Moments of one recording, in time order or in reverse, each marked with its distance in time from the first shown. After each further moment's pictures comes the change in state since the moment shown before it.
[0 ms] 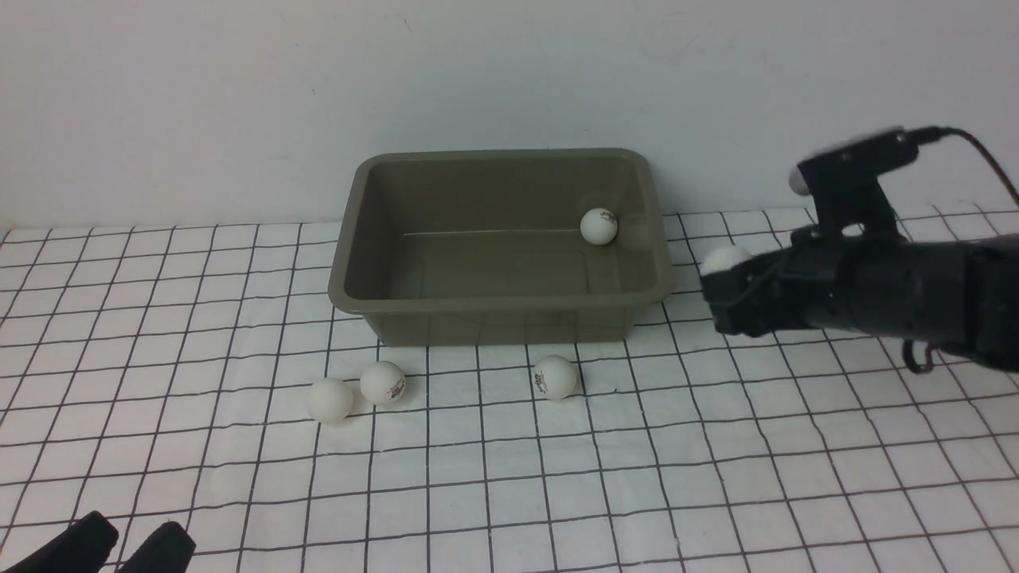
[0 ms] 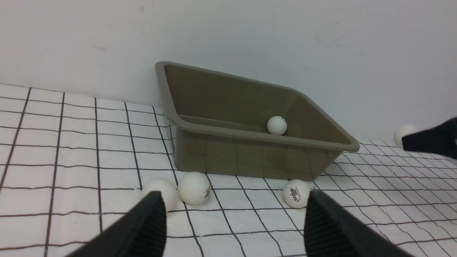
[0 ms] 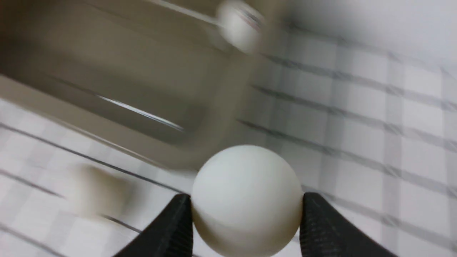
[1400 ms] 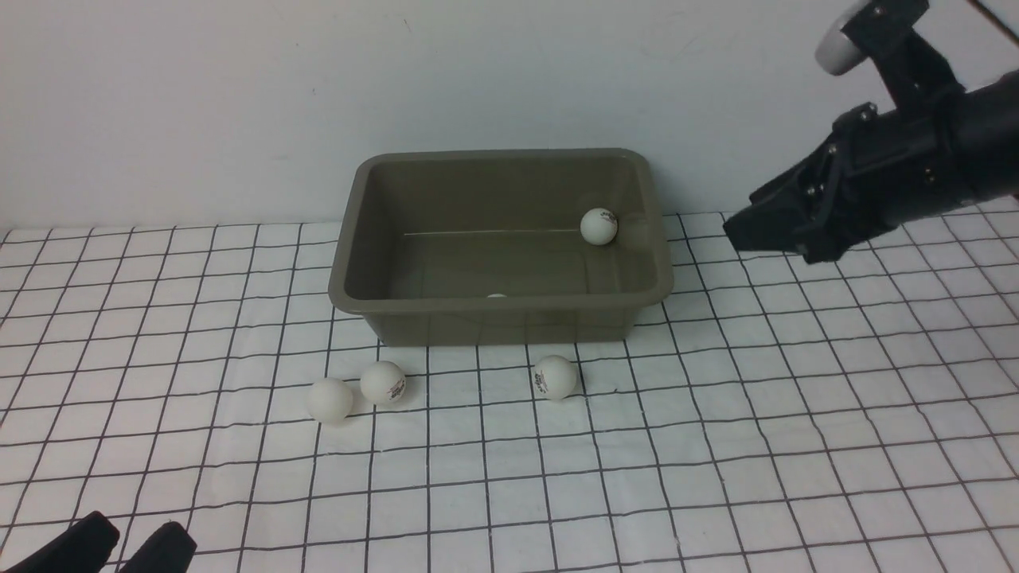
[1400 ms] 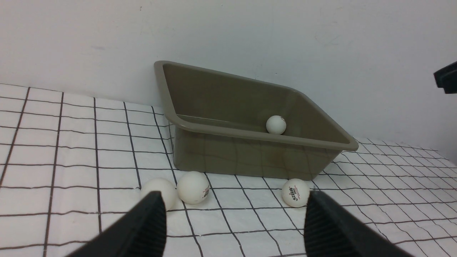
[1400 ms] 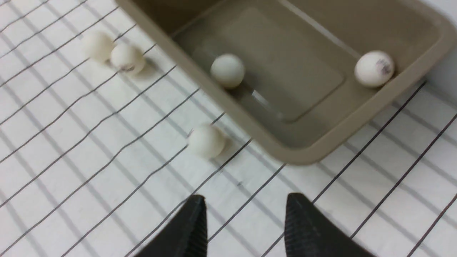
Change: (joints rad) right arm -0.164 -0.065 -0.366 -0.877 0.735 0.627; left arm 0.000 0.000 0.000 0.000 0.002 0.000
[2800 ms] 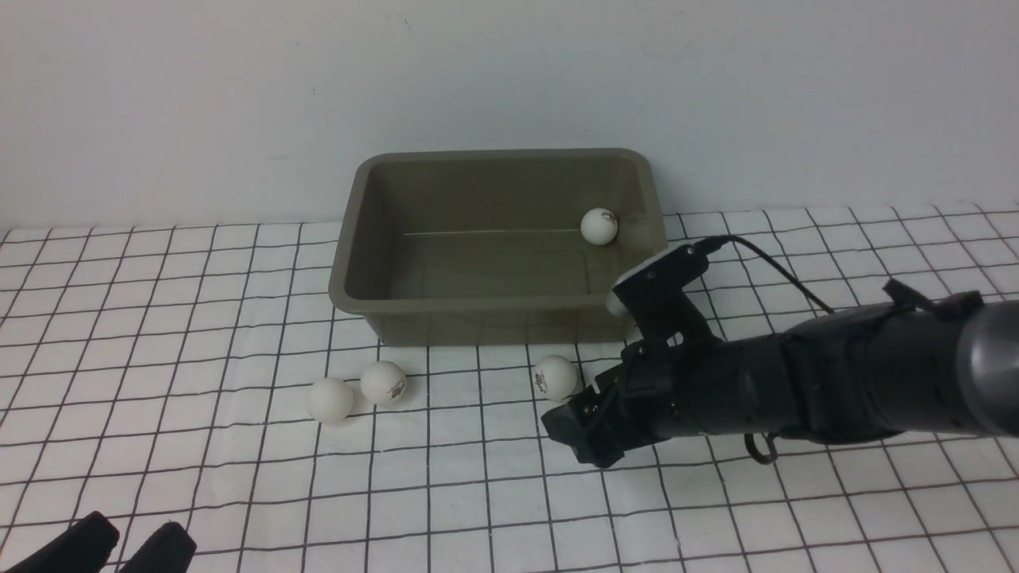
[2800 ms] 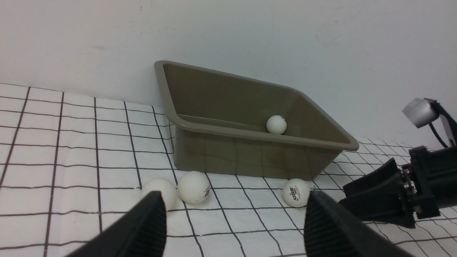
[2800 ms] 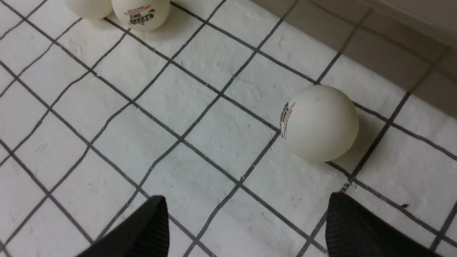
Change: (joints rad) right arm 0.413 0.264 0.346 0.944 -0.595 -0.658; left arm 0.000 0.000 0.000 0.000 0.000 0.000
